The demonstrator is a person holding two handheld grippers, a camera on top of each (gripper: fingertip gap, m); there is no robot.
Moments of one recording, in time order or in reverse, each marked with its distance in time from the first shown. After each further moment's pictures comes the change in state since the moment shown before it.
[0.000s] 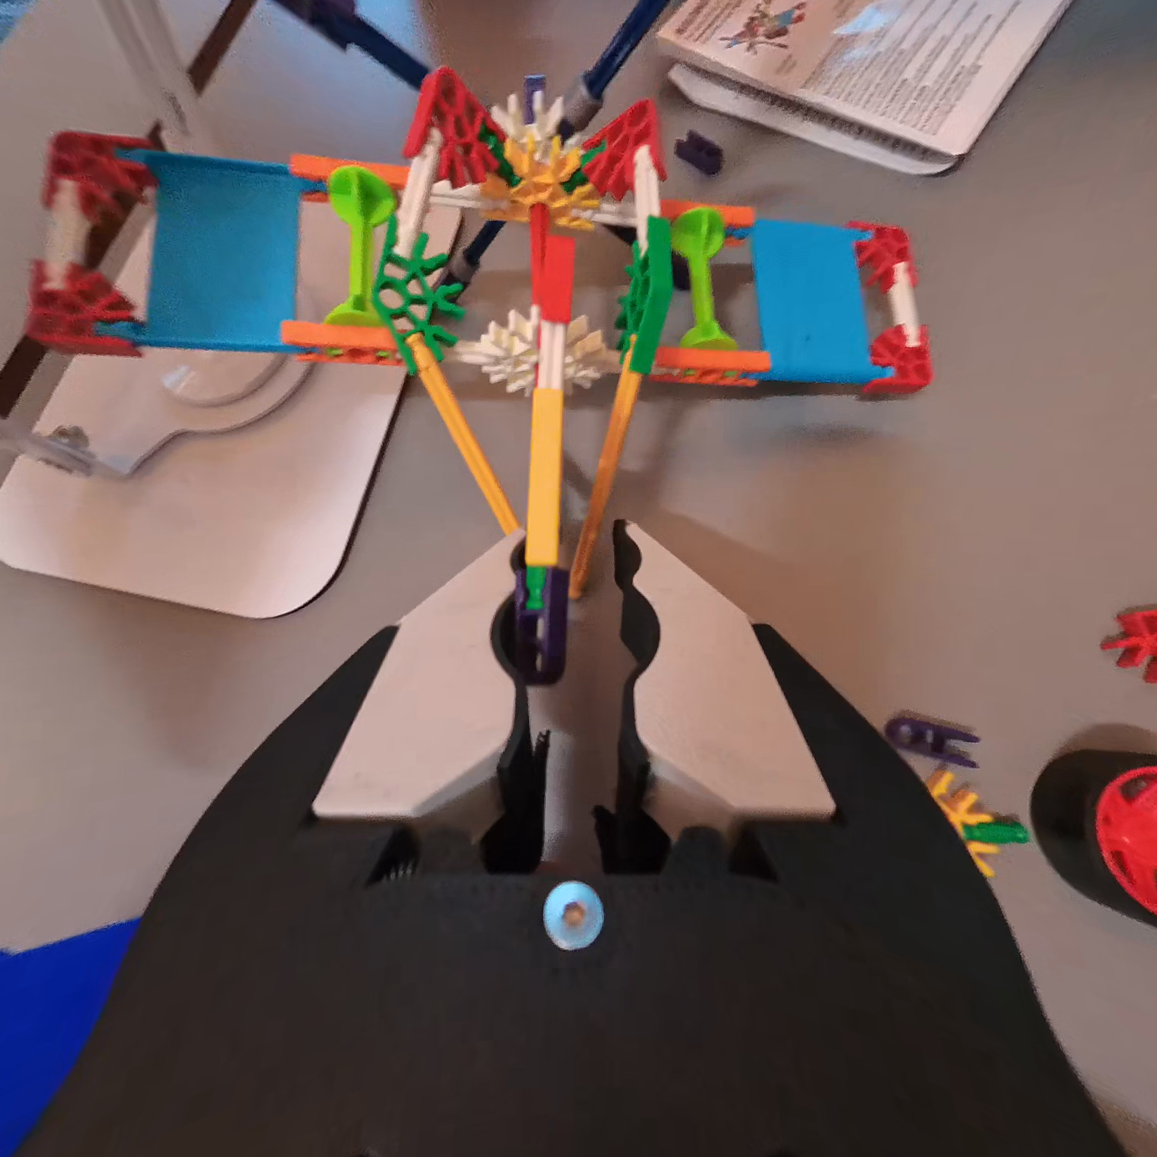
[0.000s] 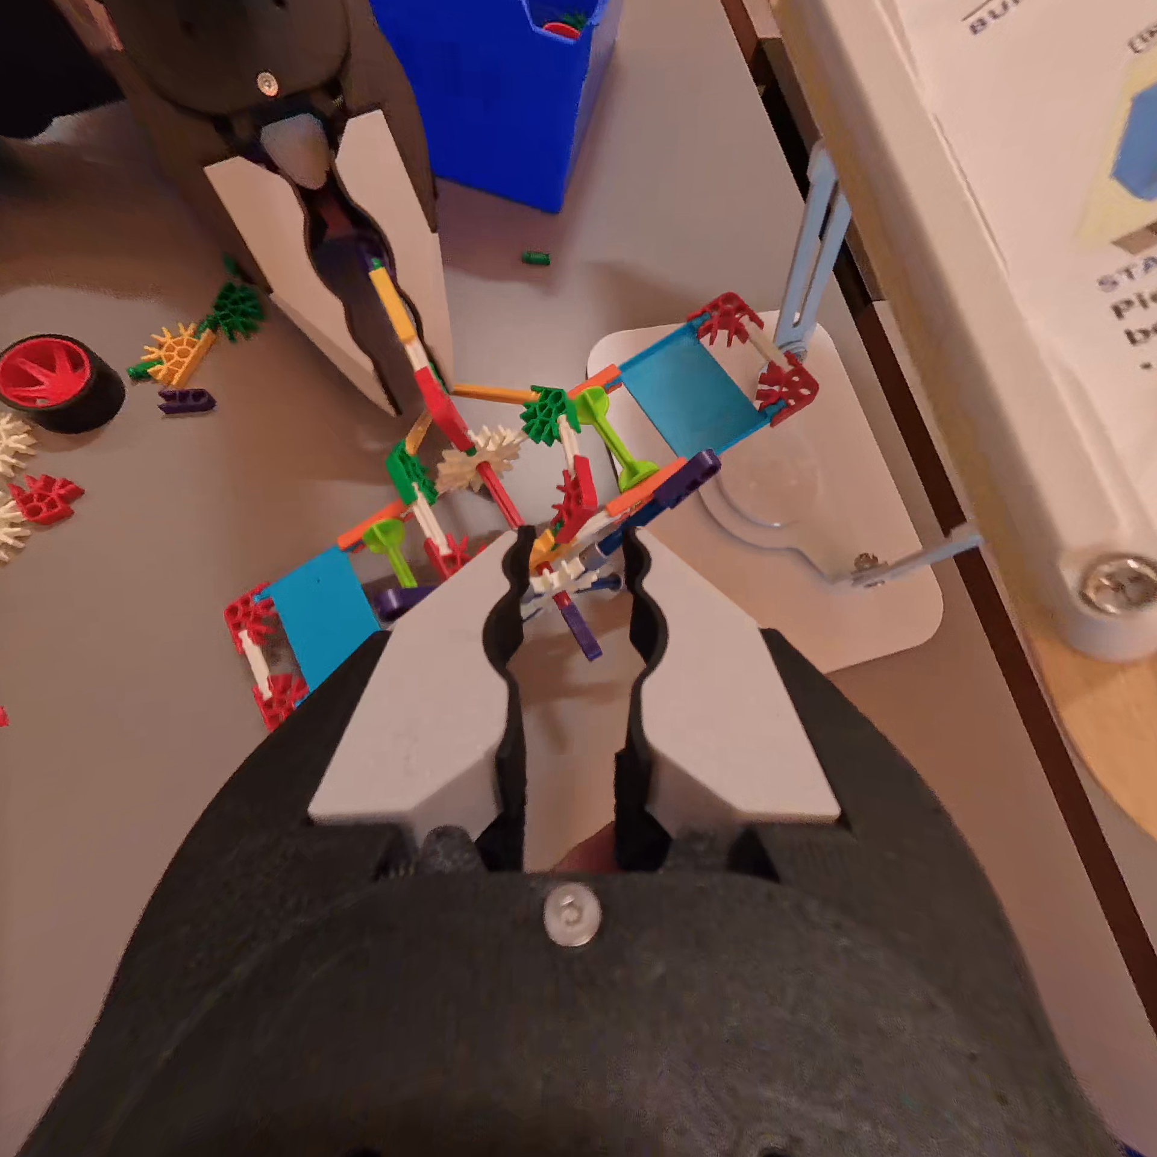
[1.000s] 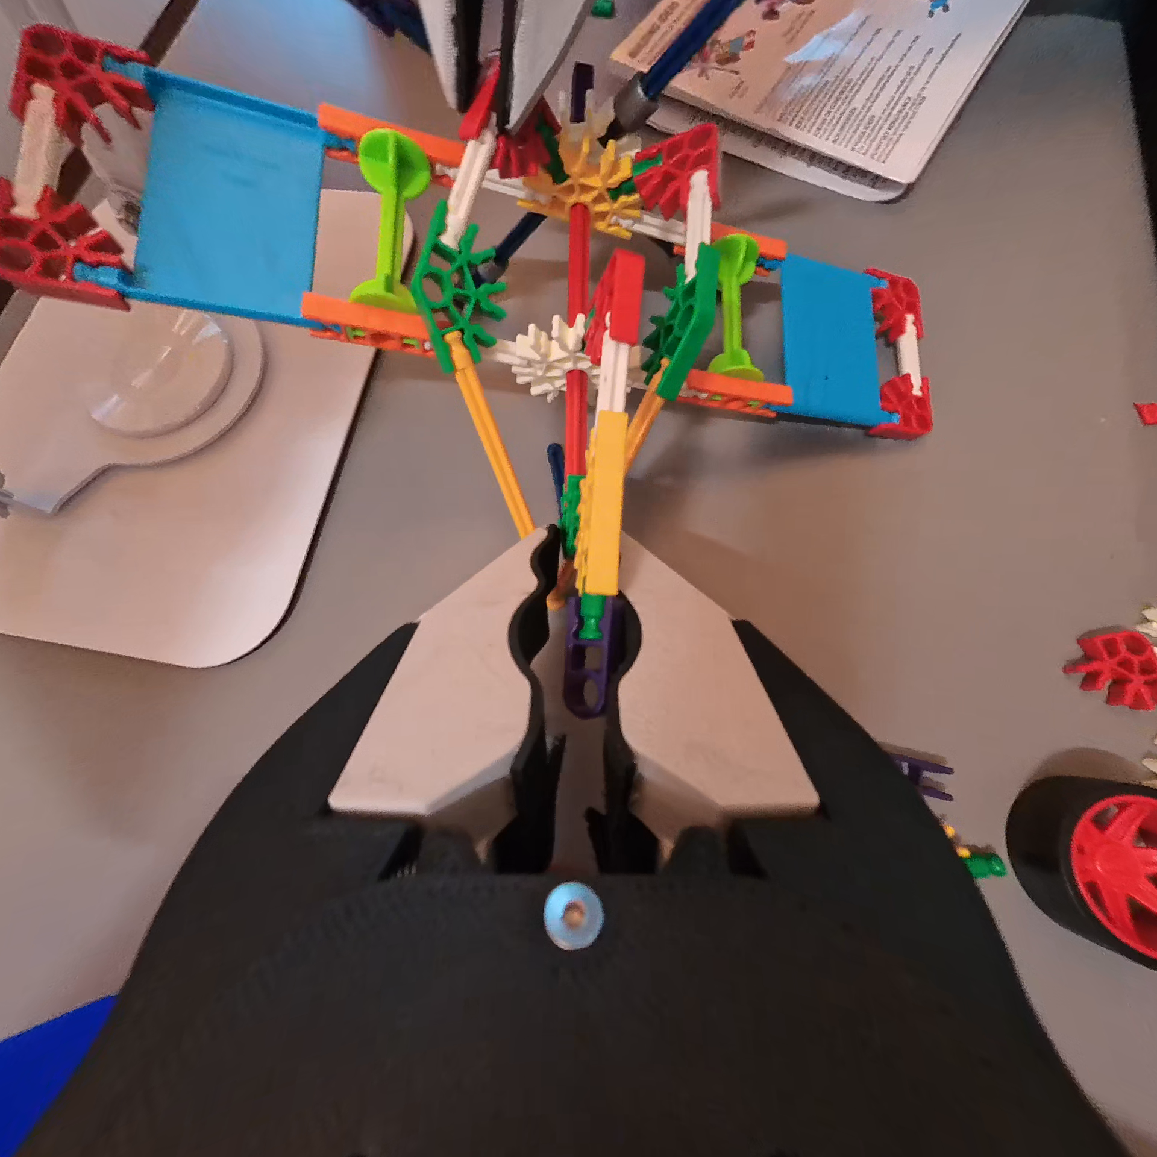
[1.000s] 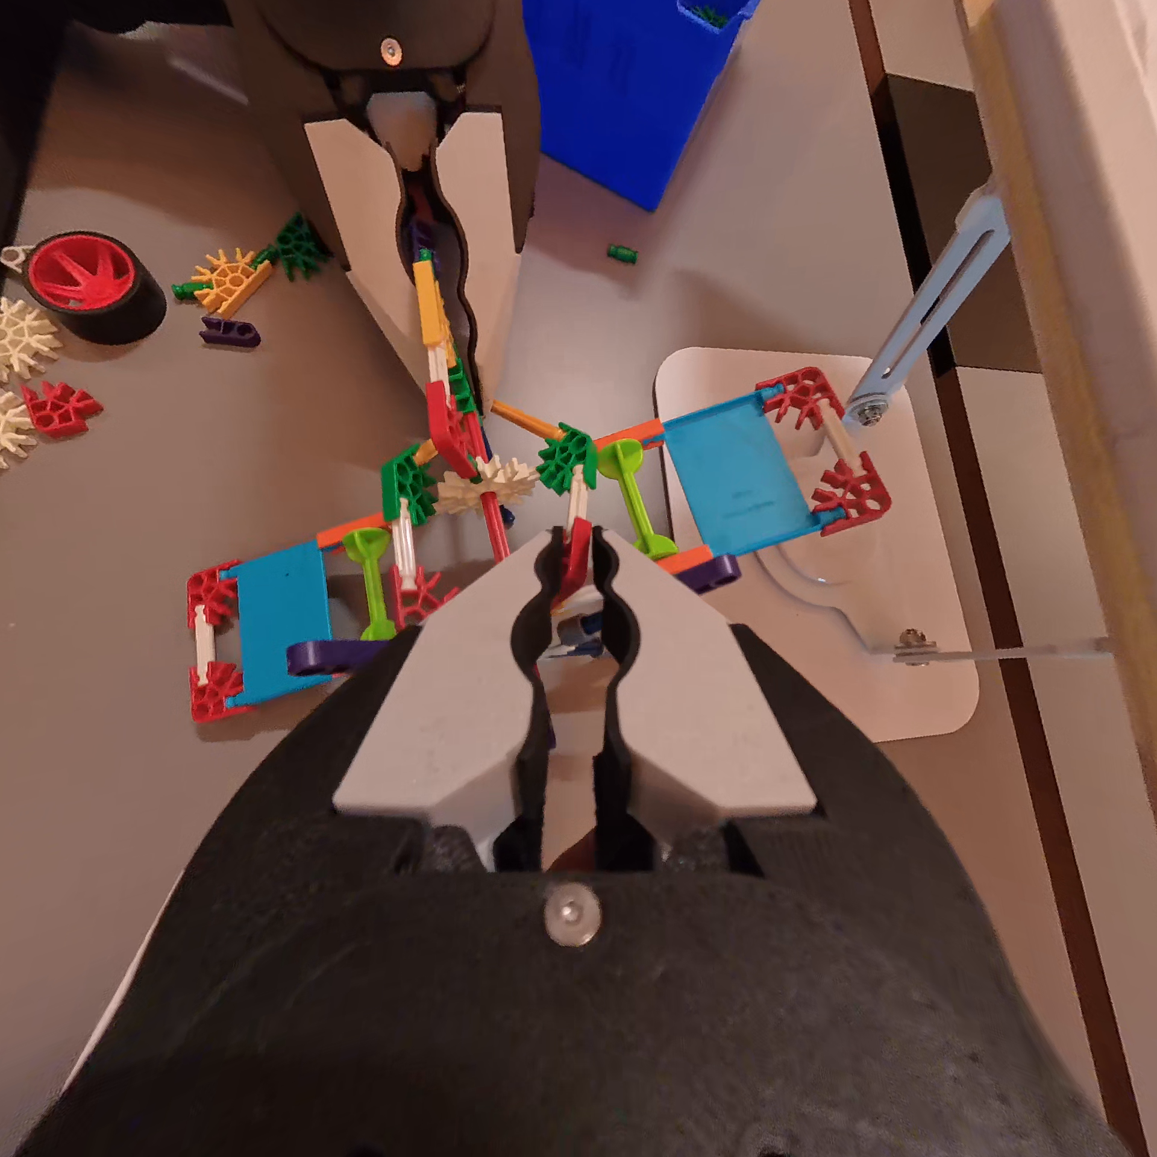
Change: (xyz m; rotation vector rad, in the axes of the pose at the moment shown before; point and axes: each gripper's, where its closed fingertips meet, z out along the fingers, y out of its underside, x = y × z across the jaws) left arm 0.012 -0.007 0.012 0.014 0.059 -0.005; right arm -0.022 0.003 0.019 -0.004 -0.094 -0.162
